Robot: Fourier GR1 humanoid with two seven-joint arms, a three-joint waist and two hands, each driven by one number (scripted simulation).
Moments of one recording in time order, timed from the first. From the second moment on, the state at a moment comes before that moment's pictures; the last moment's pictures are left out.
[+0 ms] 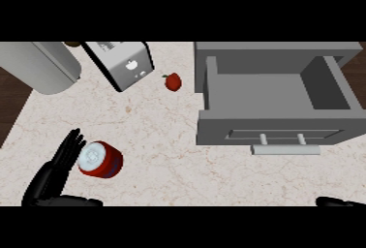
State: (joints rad) left arm 0.13 0.11 0.22 -1.45 -0.01 -0.36 -0.21; right arm 0.15 -0.11 -0.22 -2.19 -0.13 0.04 0.23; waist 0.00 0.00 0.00
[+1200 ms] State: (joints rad) left arm -0.20 0.19 0.26 -0.70 -0.09 -0.27 -0.59; right arm 0.14 -0.09 -0.28 -2.22 -0.13 0.10 0.26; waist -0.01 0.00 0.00
